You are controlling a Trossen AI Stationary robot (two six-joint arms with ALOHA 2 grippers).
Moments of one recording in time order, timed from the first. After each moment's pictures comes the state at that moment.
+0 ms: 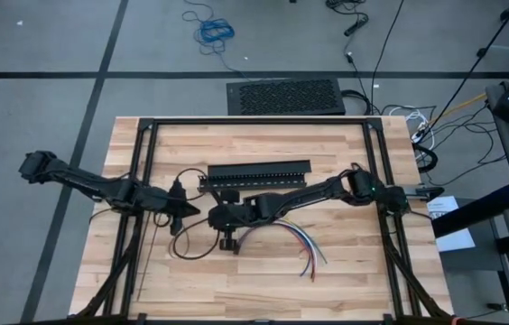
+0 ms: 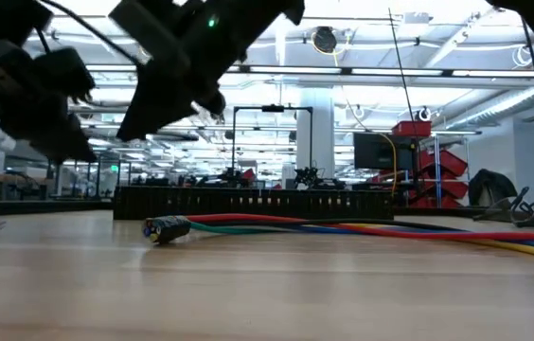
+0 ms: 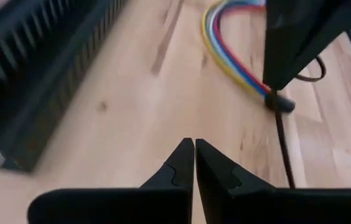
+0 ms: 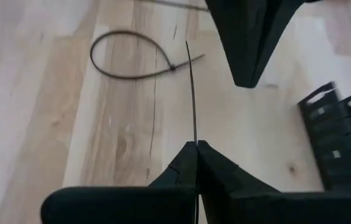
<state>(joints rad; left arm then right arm) -0.24 0.58 0.16 -0.14 -0.15 -0.43 0.16 2.28 1.90 -0.42 0.17 0.09</state>
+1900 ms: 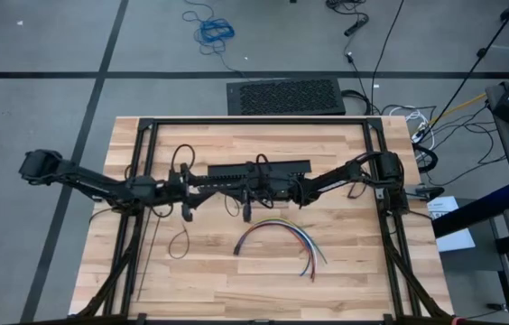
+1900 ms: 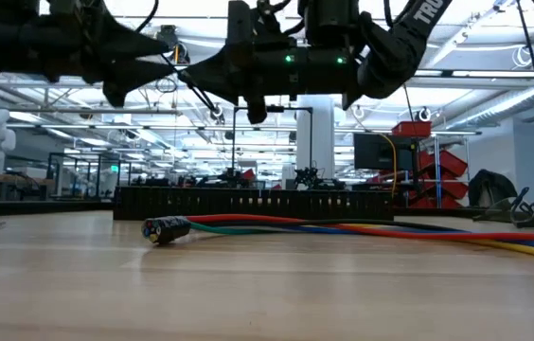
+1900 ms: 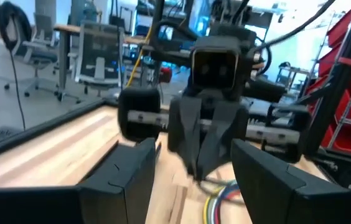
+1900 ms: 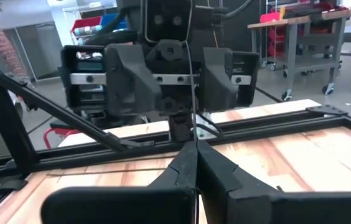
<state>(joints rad) -0.15 0.88 0.13 0.83 -0.29 -0.15 0.00 2.01 1.09 0.95 0.04 0.16</state>
